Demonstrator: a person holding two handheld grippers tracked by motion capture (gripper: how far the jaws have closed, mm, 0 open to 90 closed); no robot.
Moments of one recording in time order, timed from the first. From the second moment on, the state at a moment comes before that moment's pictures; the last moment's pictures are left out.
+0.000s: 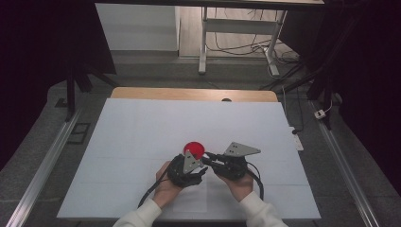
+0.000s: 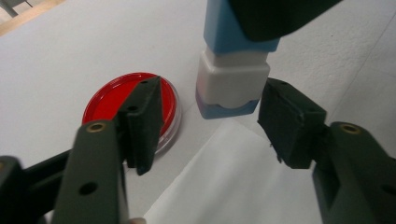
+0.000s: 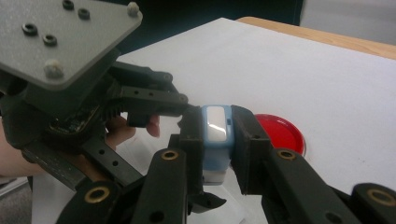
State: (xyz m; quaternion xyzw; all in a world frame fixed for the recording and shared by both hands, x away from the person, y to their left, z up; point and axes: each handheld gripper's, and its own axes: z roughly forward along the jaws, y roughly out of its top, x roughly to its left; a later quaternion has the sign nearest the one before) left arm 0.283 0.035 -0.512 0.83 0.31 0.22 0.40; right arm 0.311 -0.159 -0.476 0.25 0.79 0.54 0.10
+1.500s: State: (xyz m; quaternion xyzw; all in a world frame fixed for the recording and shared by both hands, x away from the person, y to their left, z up) left arm 0.279 0.031 -0.514 0.84 0.29 0.24 0.40; right arm 0.311 -0.161 -0.479 0.27 0.78 0.55 0.10
